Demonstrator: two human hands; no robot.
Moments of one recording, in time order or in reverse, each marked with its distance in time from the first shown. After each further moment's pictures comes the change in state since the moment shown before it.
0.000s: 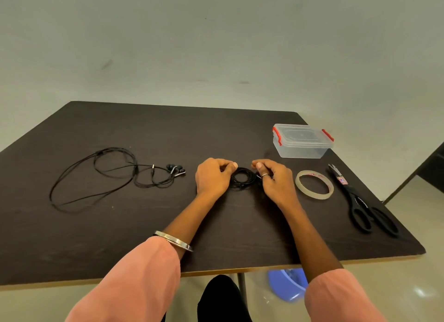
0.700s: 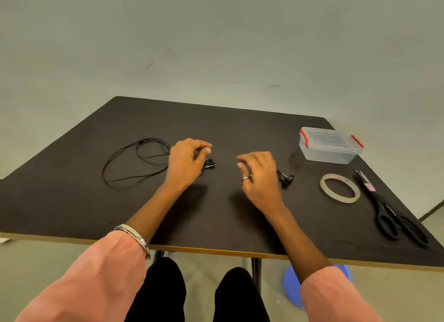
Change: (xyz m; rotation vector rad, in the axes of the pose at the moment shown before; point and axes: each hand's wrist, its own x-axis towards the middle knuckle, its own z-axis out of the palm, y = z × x) left_hand -0.014 -0.051 -0.113 0.088 0.250 0.304; right_hand -0.025 -0.063 0.058 -0.147 0.140 -0.552
